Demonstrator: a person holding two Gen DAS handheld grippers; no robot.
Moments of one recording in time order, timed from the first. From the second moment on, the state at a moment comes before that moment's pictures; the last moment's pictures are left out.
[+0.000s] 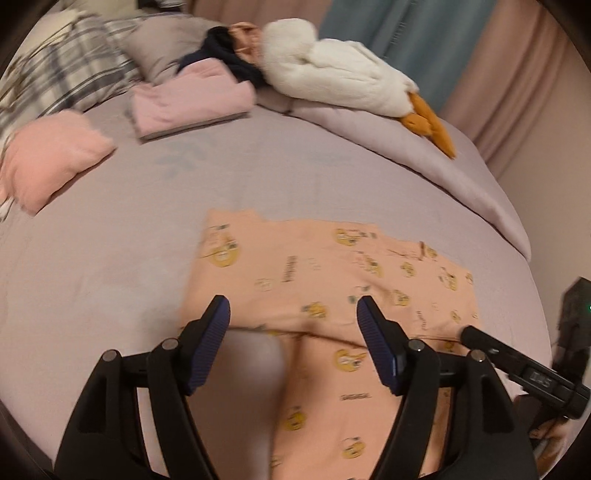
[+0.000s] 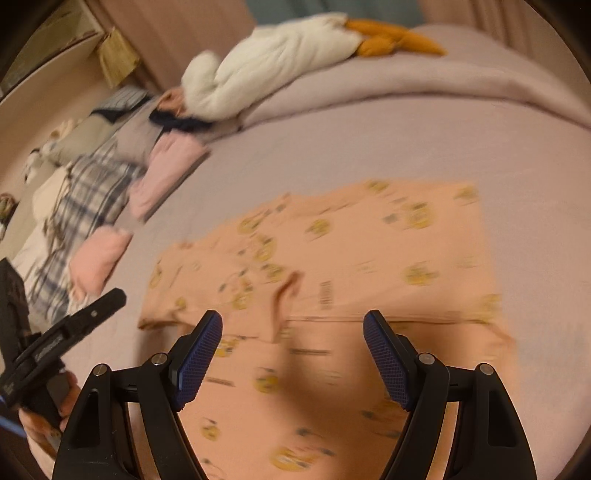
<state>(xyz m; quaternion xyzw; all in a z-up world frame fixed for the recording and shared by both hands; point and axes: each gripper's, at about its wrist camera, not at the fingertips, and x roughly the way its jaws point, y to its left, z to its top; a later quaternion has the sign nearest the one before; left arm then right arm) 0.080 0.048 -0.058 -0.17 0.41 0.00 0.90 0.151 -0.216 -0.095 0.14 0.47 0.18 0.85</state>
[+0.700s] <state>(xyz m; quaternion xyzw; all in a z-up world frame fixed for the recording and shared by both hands) 0.064 0.088 -0.073 -0.18 0.42 0.05 0.89 0.181 -0.161 -0.103 0.05 0.47 0.18 0.86</state>
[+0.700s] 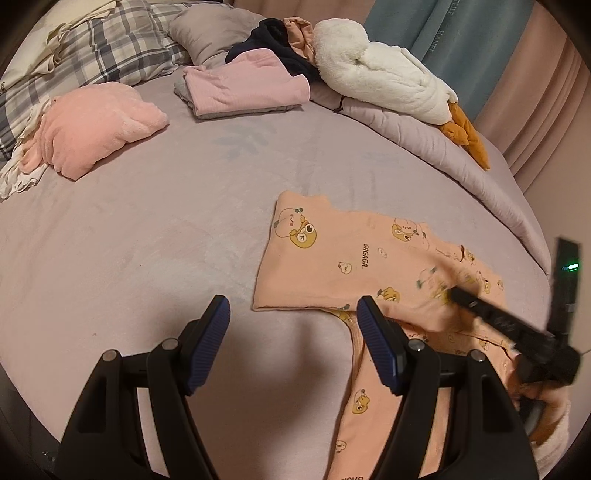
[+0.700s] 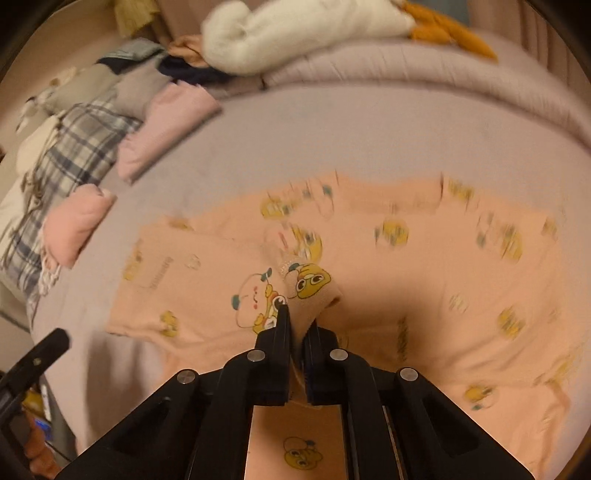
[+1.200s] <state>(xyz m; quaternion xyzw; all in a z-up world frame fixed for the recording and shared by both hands) 0.089 0.069 -0.068 -0.17 0.43 0.03 0.89 0.195 -0.213 -0.012 0.06 0.38 0.17 0.91</state>
